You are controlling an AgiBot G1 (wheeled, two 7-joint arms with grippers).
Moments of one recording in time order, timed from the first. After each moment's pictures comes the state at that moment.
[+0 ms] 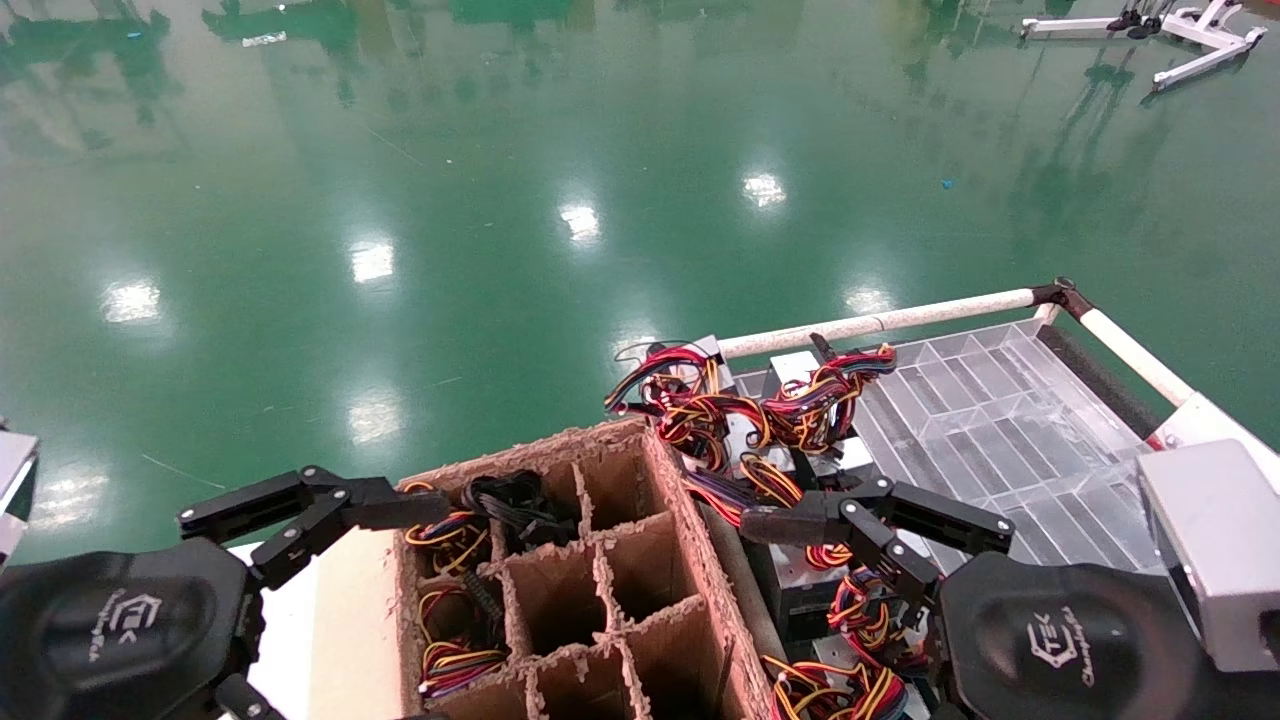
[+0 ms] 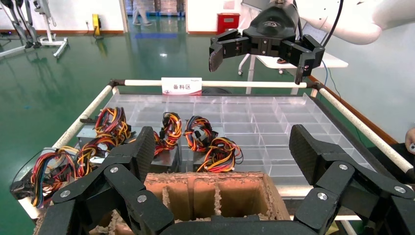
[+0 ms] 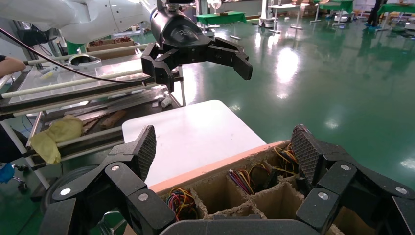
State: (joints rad) left arm -1.10 0.57 0.38 -1.25 0.66 1.45 -0.13; right arm 1.08 -0.61 -0.28 1.28 -0.73 -1.50 0.19
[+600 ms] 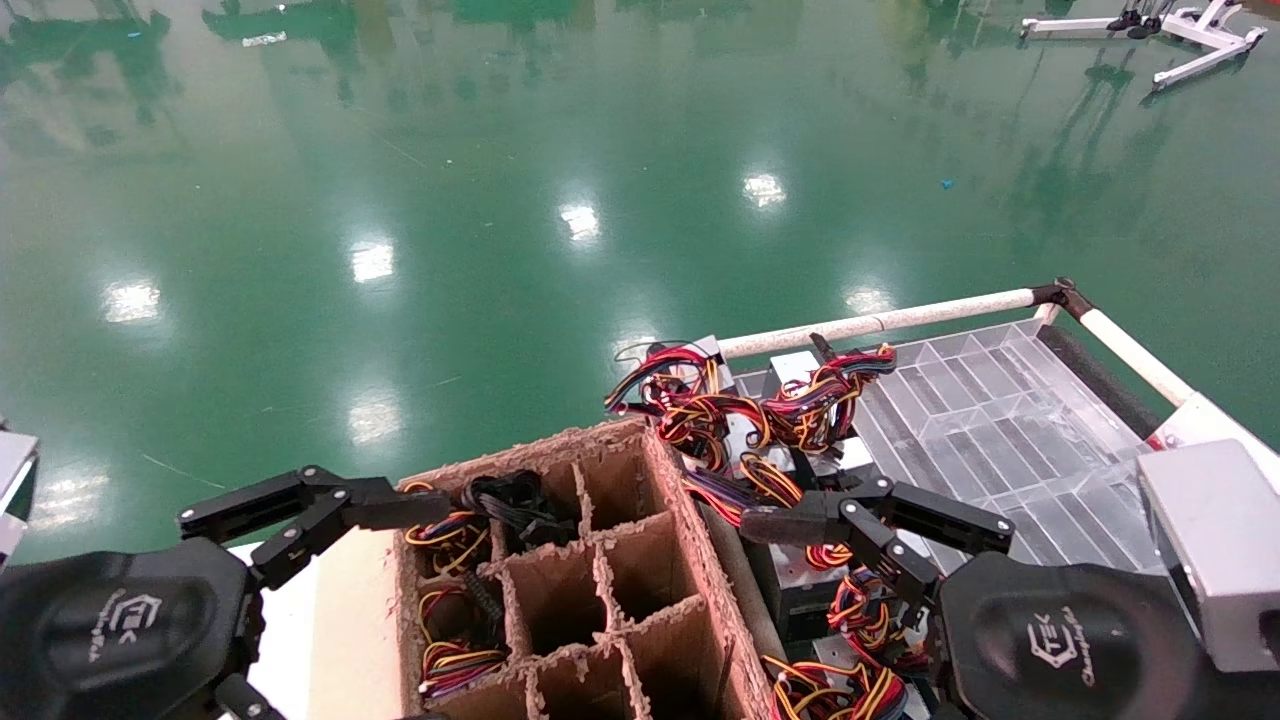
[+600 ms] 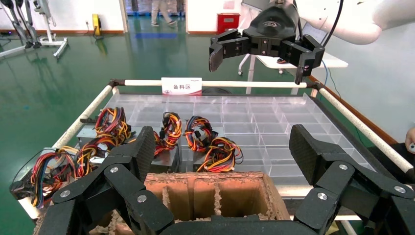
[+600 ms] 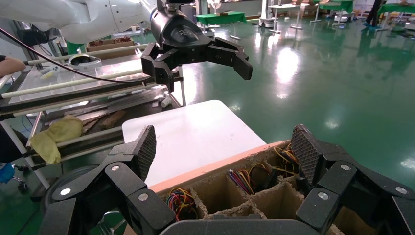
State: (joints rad) left arm -1.10 0.57 0.38 -1.25 0.66 1.45 -0.13; right arm 1.08 -0.61 -0.28 1.28 -0.73 -1.50 0.19
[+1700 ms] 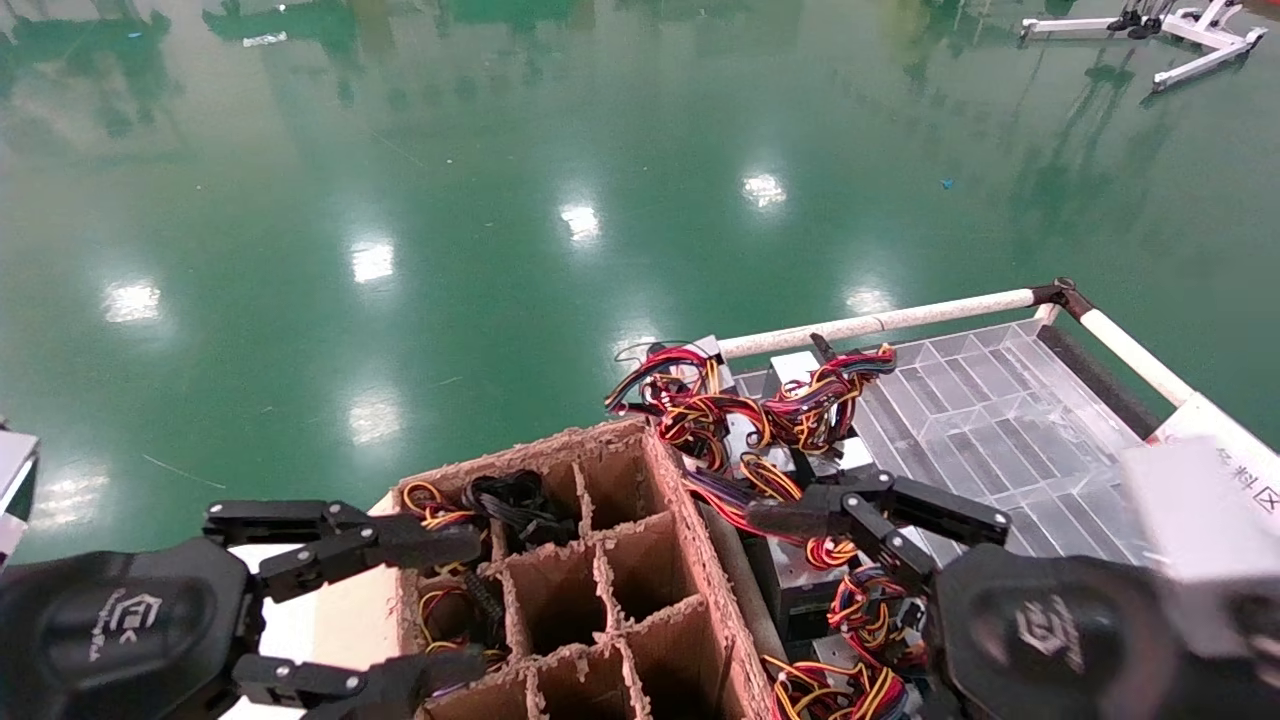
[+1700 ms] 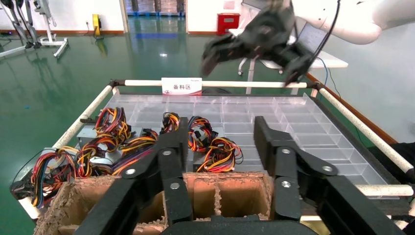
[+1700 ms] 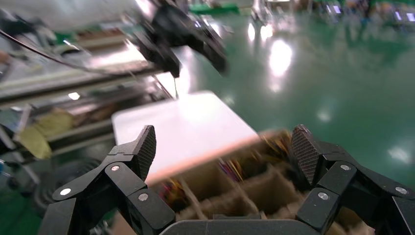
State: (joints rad) left arm -1.10 0.57 0.38 -1.25 0.66 1.45 -0.13; right arm 1.11 -0.65 -0.32 1.24 -0.82 -1.46 0.18
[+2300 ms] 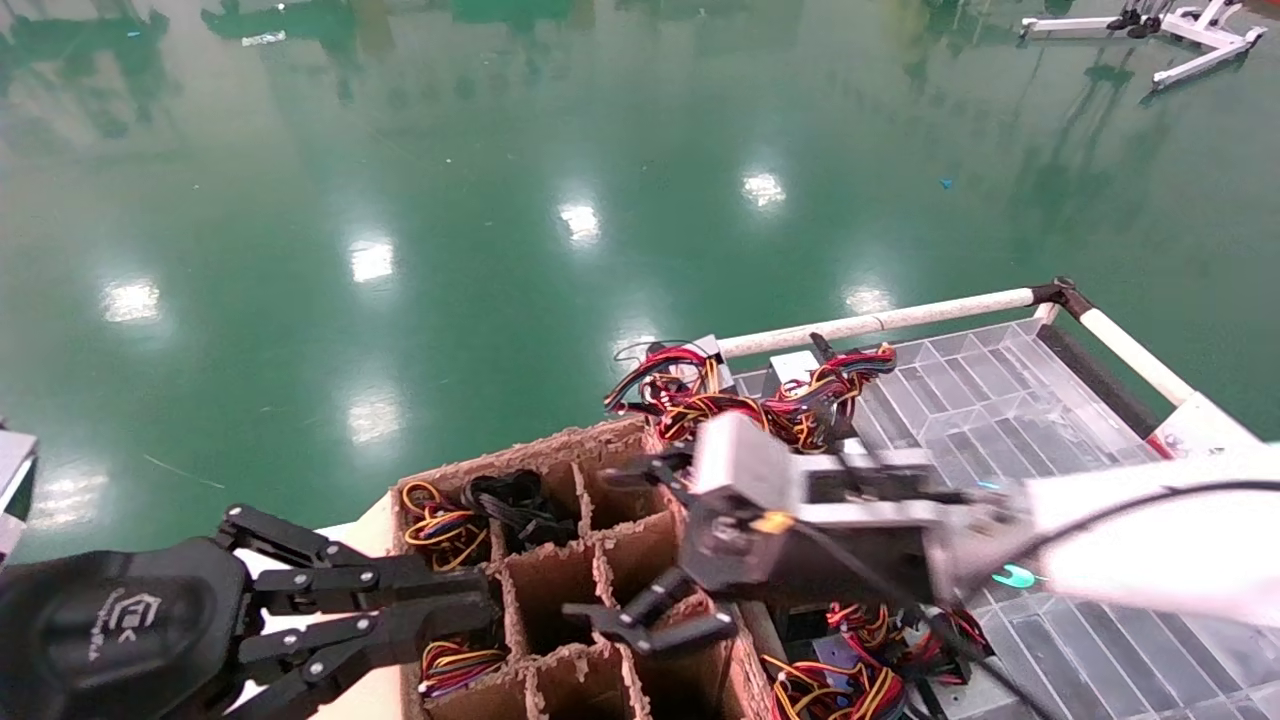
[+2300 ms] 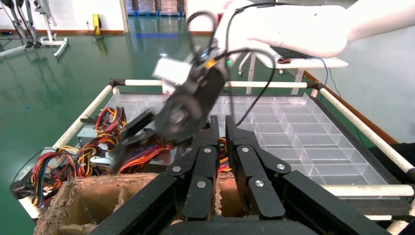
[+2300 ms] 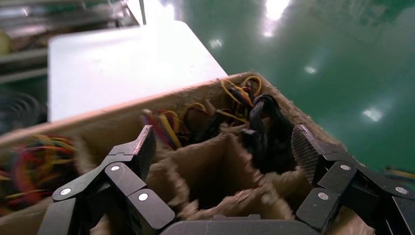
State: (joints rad) left arm -1.10 0.57 0.38 -1.25 0.66 1.45 -0.13; right arm 1.40 -1.03 -0.55 0.90 -1.25 -1.32 0.04
